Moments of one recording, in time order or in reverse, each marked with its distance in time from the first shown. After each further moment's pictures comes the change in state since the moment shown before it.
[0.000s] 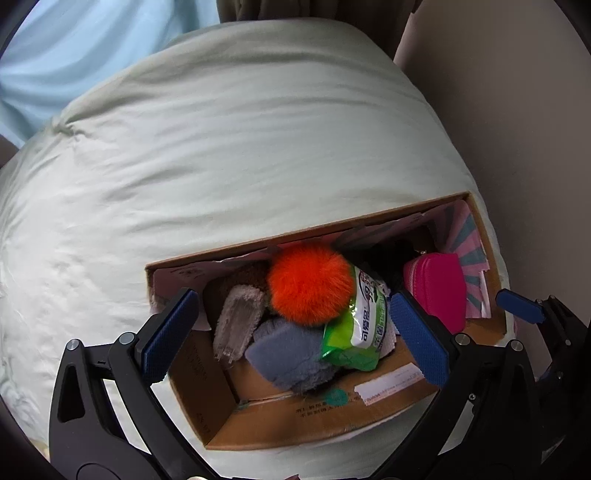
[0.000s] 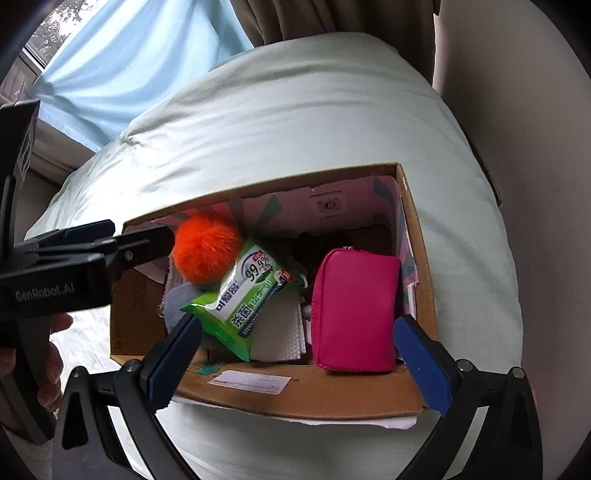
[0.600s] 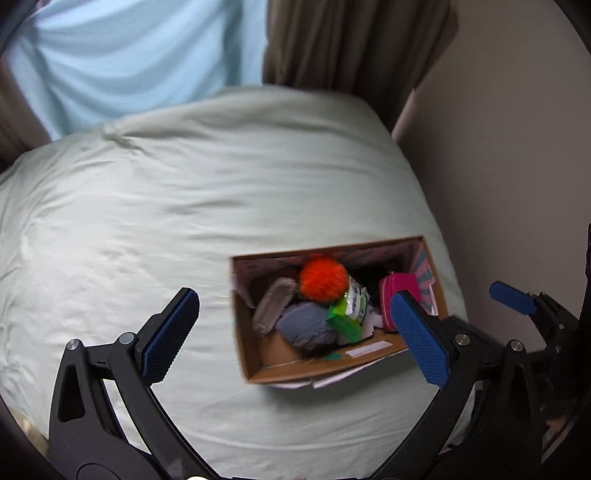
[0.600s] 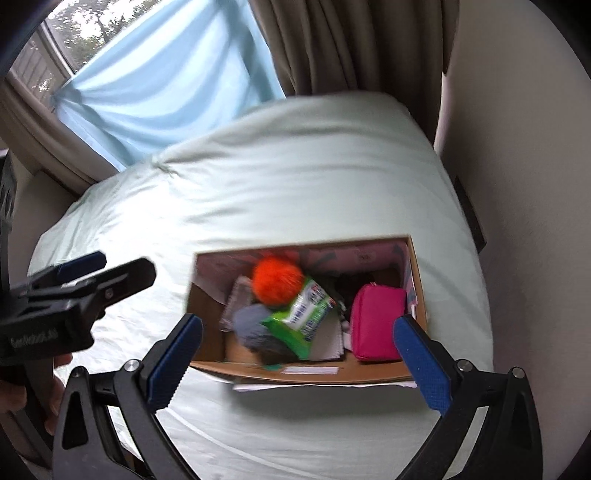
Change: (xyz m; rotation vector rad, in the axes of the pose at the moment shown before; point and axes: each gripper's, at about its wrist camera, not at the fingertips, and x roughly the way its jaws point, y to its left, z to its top) left arm -0.165 0.054 -0.046 -0.131 -0.207 -0.027; right arm -0.118 0.084 0.005 -0.066 -0.149 -0.016
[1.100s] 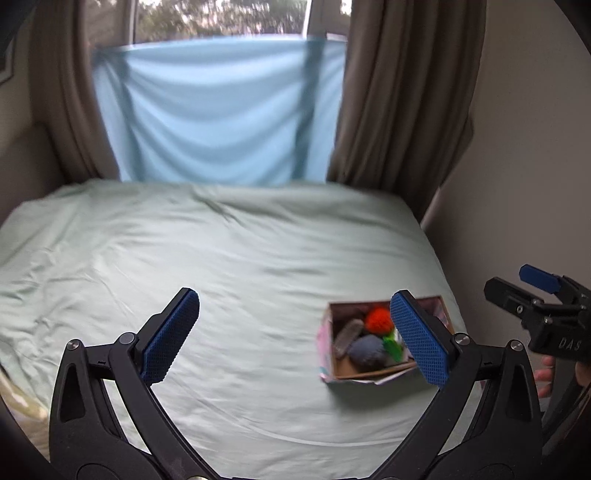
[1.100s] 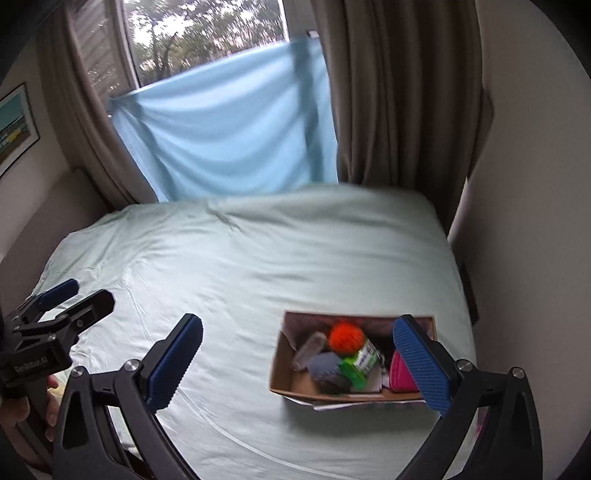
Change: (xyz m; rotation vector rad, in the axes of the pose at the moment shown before) left arm -0.212 0.115 -0.048 -0.080 -0.350 0.110; right arm -0.140 0.153 0.005 -0.147 -0.255 -0.012
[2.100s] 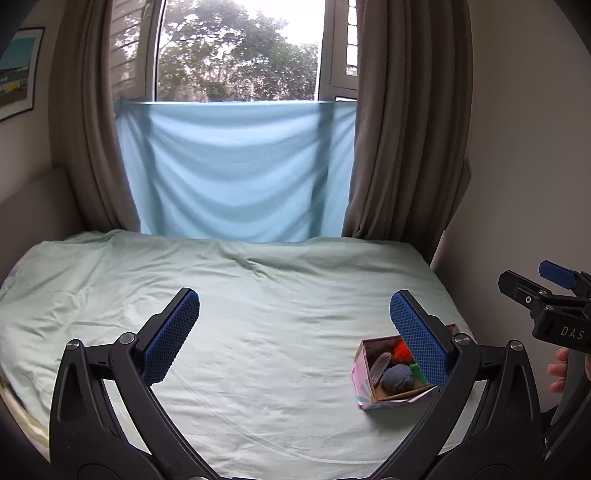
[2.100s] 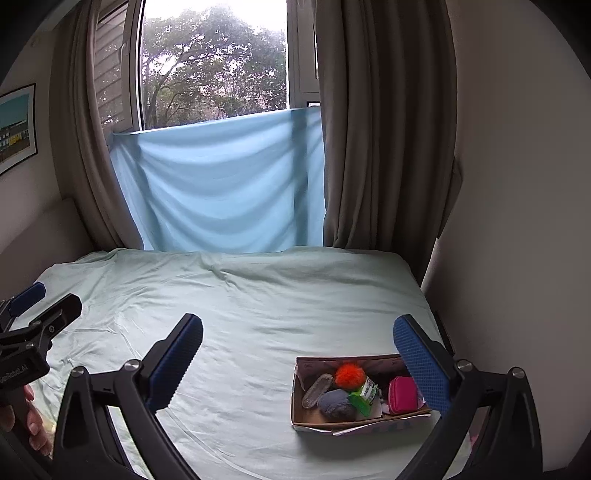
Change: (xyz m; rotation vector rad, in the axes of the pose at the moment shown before) left arm -0.072 0.066 0.002 0.036 -0.206 0.018; right arm -0.058 0.088 -0.001 -0.004 -0.211 -0.150
